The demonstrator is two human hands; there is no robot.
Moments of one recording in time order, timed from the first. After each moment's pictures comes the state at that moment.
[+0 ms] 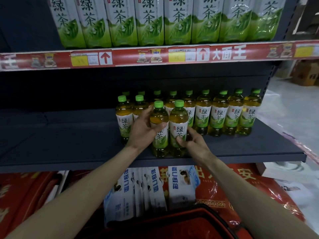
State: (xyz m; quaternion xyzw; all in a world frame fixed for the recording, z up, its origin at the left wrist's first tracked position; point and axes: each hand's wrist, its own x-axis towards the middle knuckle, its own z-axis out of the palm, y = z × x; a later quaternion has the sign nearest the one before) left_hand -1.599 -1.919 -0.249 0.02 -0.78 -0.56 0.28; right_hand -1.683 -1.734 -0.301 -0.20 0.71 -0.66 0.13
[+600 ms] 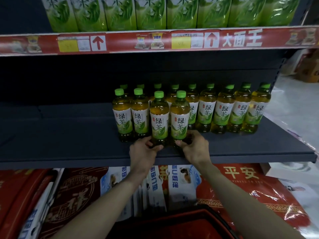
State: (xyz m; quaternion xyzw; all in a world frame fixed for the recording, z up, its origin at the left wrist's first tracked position) left_hand -1.610 -1.918 -0.346 0.22 -0.83 -0.42 0.29; right_hand -1.697 -1.747 -0.332 -0.14 0.85 -0.51 -0.03
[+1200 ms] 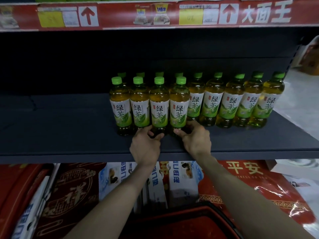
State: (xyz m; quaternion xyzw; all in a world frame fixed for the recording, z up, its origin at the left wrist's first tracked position) left_hand -1.636 -1.912 -0.356 0.30 -0.81 -0.36 0.35; right_hand -1.713 -1.769 -0.339 -0.10 0.88 -0.46 -0.07
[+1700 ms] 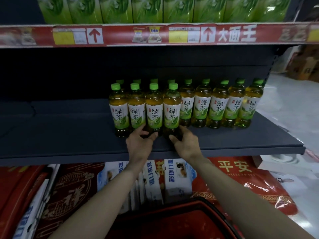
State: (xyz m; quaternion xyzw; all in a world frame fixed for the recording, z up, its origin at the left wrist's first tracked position) left_hand -1.615 -1.916 -0.335 0.26 -0.77 -0.51 0.30; right_hand -1.684 -1.759 -0.329 -0.18 0.88 -0.44 -0.02
